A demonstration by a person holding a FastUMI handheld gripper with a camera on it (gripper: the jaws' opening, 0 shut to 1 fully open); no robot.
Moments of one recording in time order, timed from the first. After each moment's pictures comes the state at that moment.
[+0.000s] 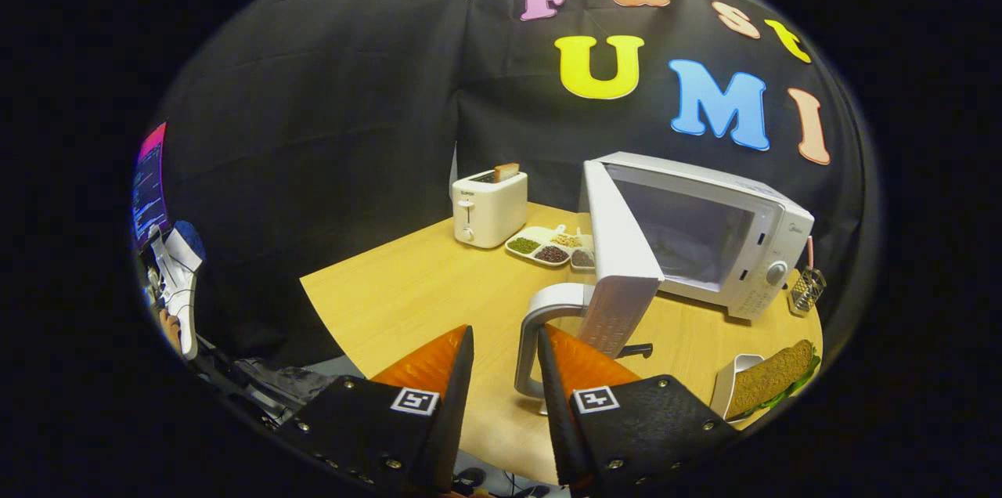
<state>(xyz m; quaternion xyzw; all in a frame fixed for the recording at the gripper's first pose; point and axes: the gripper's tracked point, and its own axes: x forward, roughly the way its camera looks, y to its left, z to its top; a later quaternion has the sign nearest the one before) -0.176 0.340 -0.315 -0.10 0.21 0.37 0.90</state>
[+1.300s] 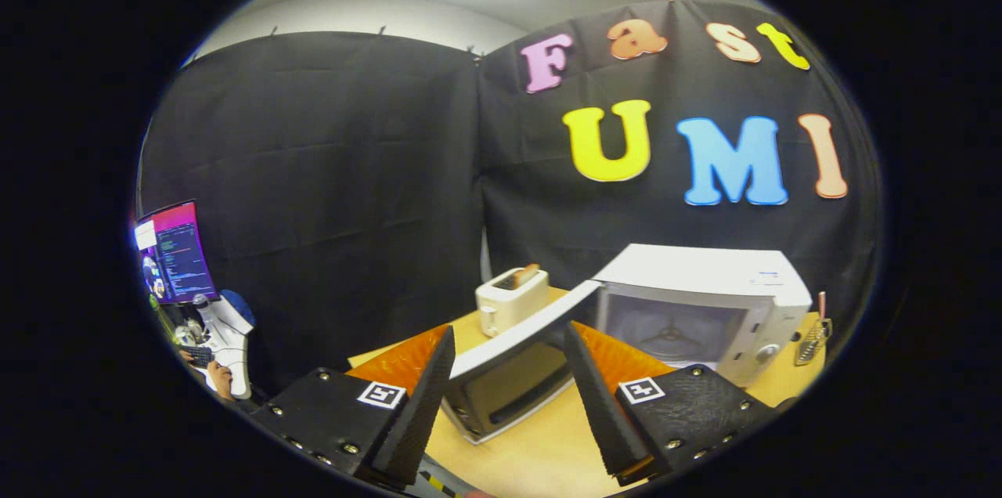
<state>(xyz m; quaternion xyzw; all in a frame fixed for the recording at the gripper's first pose) -0.110 0.280 -0.159 -0.01 0.13 0.40 0.91</state>
